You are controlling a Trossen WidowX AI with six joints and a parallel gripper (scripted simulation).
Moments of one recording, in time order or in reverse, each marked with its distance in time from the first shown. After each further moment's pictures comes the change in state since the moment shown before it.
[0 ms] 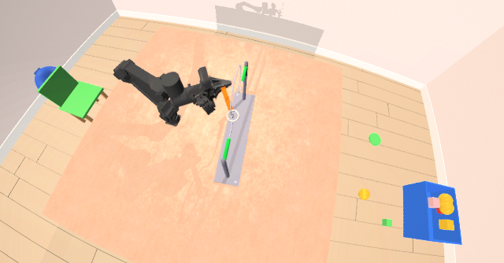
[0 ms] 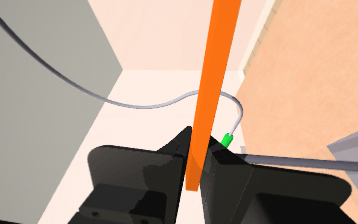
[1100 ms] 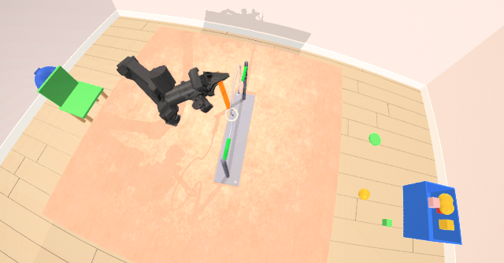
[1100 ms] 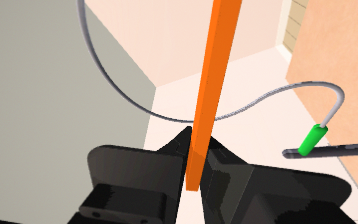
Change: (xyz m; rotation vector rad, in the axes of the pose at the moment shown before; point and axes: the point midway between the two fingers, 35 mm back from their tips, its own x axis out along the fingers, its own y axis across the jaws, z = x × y) arm -0.010 0.068 0.014 0.345 0.011 0.187
